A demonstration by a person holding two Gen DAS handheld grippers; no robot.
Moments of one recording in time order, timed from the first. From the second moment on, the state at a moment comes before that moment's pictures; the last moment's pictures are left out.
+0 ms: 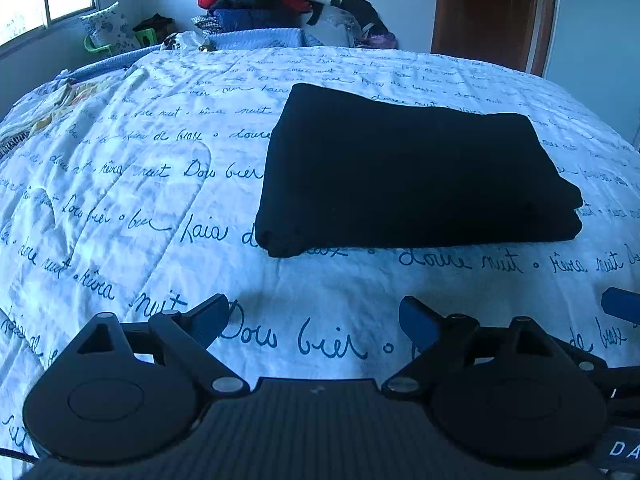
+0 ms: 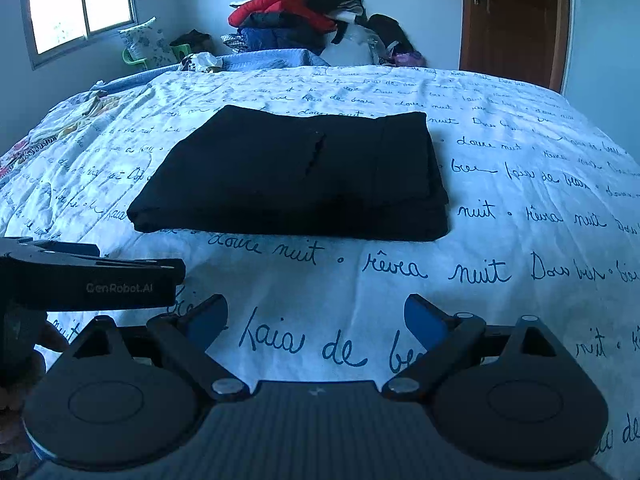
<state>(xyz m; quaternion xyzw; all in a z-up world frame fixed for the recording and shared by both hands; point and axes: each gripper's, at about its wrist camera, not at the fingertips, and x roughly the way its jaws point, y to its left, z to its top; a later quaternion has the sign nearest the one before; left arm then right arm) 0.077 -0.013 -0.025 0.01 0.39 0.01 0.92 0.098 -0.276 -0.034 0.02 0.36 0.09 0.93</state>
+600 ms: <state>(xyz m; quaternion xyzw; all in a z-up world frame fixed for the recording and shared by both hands) 0.074 -0.013 -0.029 0.01 0.39 0.01 0.92 0.098 -0.274 -0.040 0.02 0.36 0.09 0.93</state>
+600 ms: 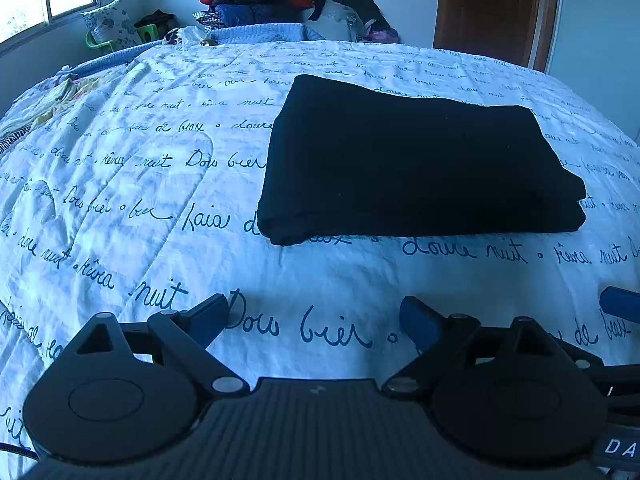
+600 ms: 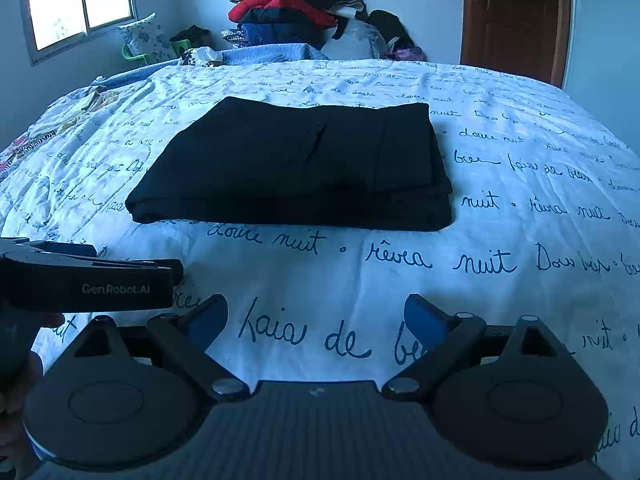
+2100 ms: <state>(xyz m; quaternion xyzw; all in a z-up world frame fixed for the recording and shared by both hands) 0.061 -0.001 -0.029 0.01 0.39 0.03 0.92 0.092 -0.293 -0.040 0.04 0.35 0.07 0.93</state>
